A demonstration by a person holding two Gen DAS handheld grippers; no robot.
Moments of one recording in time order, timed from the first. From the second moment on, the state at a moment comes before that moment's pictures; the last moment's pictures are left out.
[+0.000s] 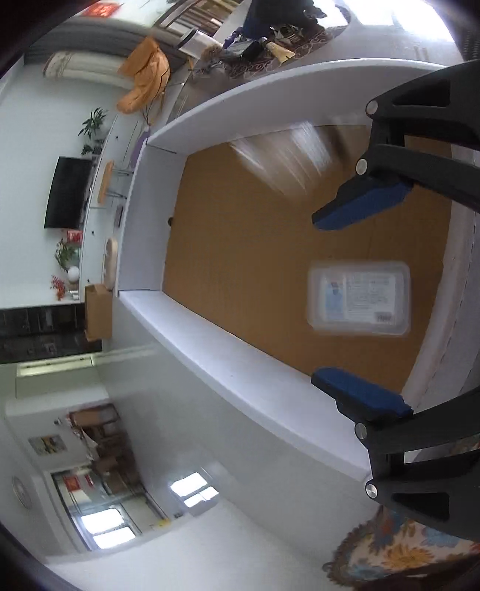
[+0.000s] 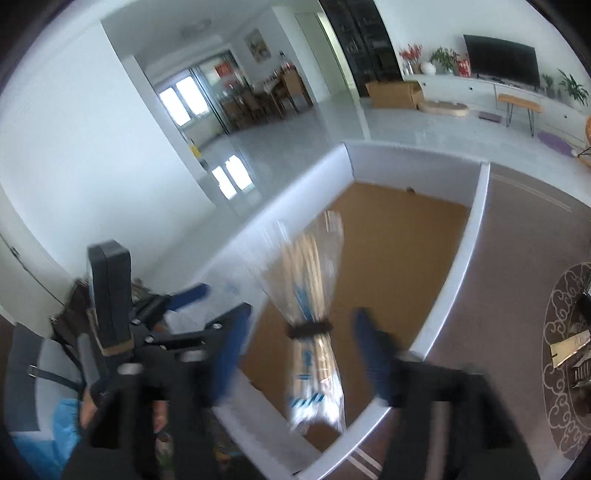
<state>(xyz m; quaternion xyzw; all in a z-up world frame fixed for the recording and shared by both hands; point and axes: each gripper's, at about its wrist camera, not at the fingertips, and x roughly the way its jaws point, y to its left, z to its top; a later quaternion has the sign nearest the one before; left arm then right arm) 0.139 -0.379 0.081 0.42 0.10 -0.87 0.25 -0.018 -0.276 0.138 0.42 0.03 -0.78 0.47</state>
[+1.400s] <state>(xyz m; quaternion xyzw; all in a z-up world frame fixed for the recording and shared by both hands) -0.071 -0.017 -0.033 0.45 0.00 -0.89 -0.05 -0.056 0.150 -0.021 0.43 0.02 -0.90 0.02</state>
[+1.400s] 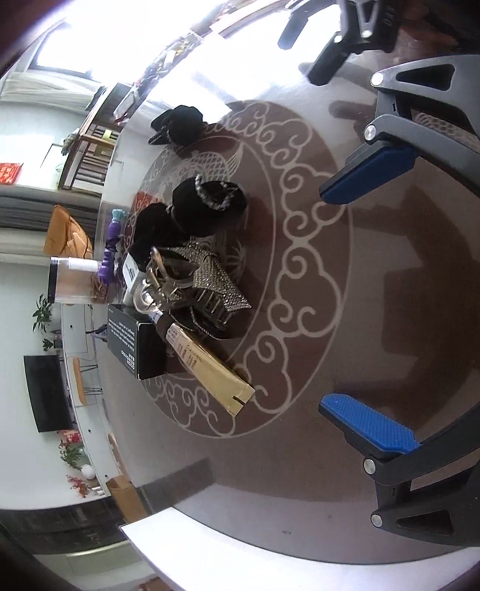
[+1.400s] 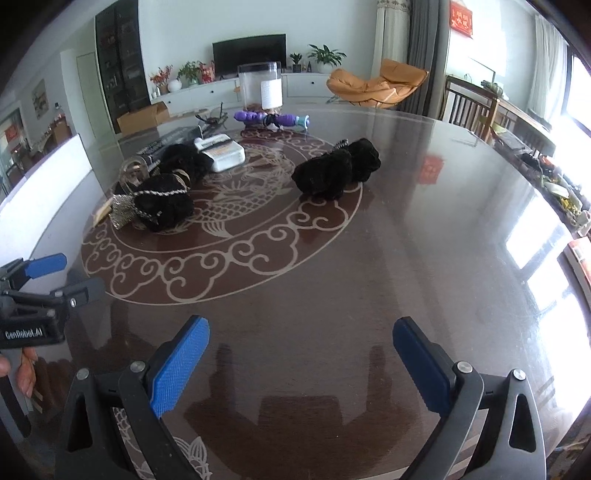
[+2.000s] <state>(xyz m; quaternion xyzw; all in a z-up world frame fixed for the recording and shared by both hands) -0.079 -0.012 -0.037 0.46 -0.02 -0.89 -0.04 -0.068 0.156 -0.032 0.46 0.00 -0.89 0.02</state>
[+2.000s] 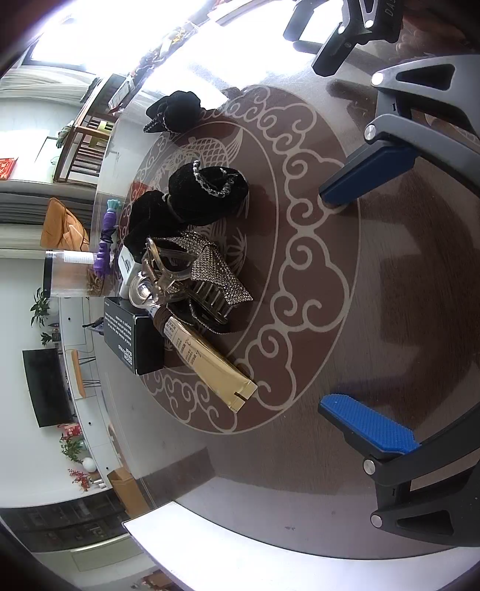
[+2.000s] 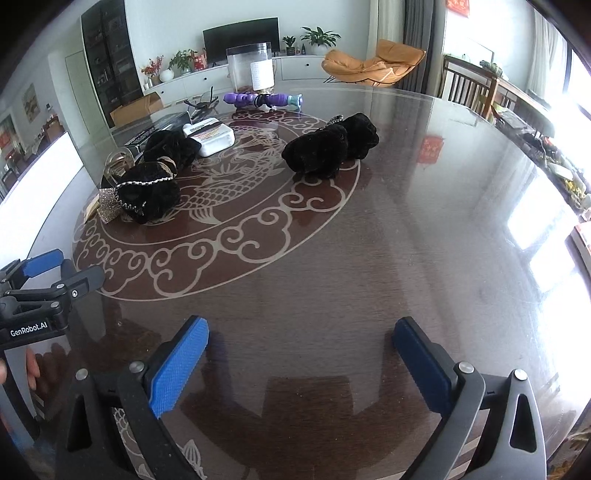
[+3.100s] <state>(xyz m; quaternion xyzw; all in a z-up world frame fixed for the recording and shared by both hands) -0.080 -0.011 -0.038 0.46 -0.02 -0.89 -0.04 -0.071 0.153 -0.034 0.46 0.00 -0.89 0.02</state>
